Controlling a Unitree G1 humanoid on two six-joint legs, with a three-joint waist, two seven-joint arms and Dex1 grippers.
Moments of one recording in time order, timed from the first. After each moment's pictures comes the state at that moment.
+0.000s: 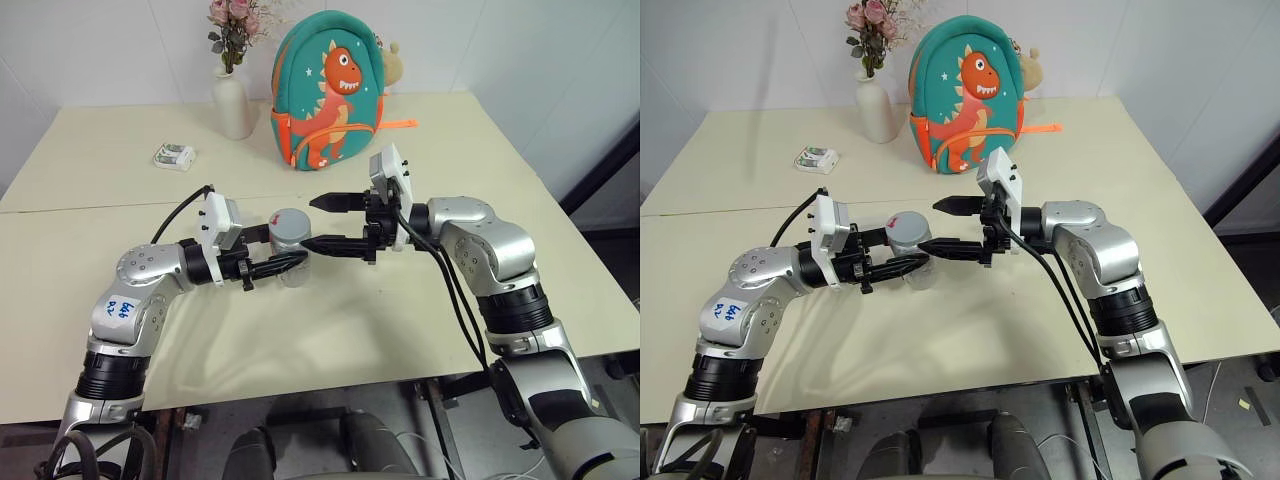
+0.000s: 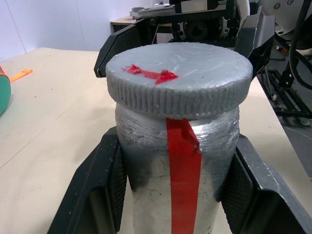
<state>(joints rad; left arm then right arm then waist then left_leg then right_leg) -0.46 0.56 0.04 -0.13 -0.48 0.39 -0.96 -0.86 -0.39 0.15 0.10 0.50 0.61 1.10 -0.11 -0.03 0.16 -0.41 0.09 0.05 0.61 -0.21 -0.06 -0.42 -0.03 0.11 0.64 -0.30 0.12</state>
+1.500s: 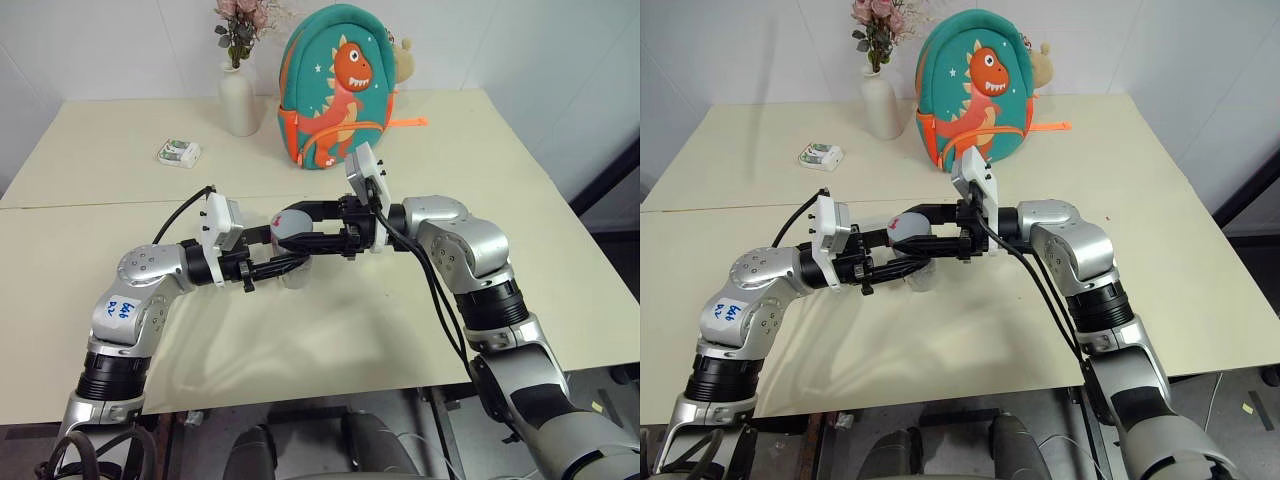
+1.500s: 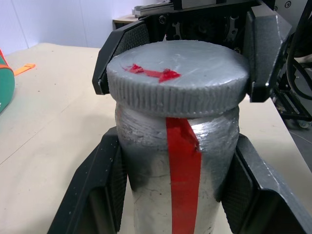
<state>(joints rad) -0.46 0.55 0.04 -0.14 -0.49 0.40 -0.96 -0.90 -0.29 0.17 0.12 0.50 0.61 1.13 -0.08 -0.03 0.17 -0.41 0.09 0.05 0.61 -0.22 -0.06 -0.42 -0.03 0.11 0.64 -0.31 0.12</state>
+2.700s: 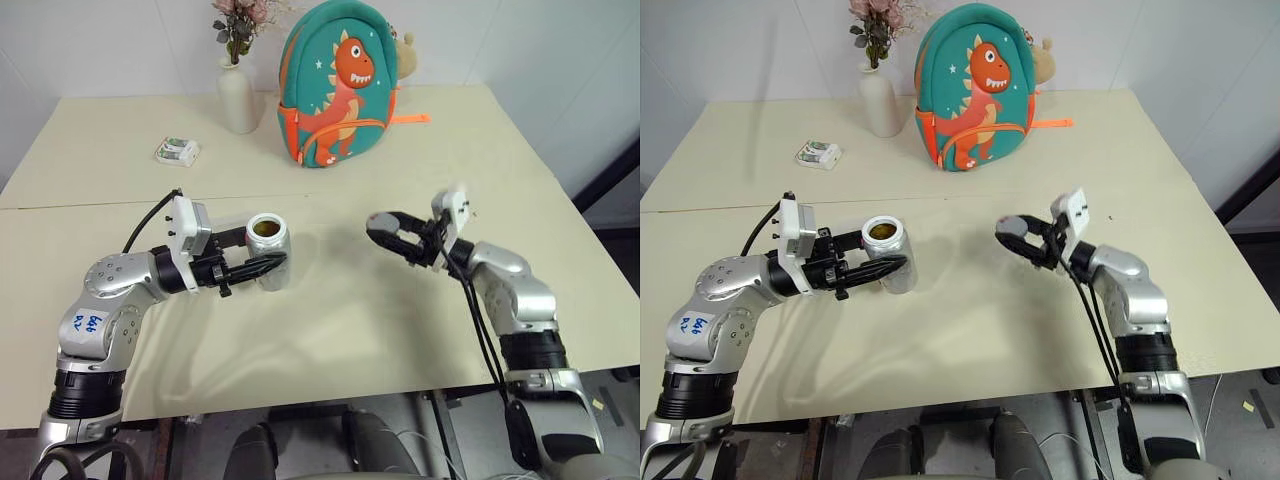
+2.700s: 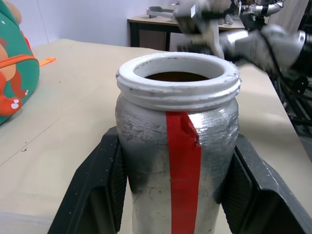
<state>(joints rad) -0.37 0.61 0.14 -0.19 -0.55 0.41 -0.97 -0.55 -0.39 -0.04 0.29 0.36 0.27 0.90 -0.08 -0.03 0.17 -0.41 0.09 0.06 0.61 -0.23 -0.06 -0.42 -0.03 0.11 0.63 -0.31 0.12</state>
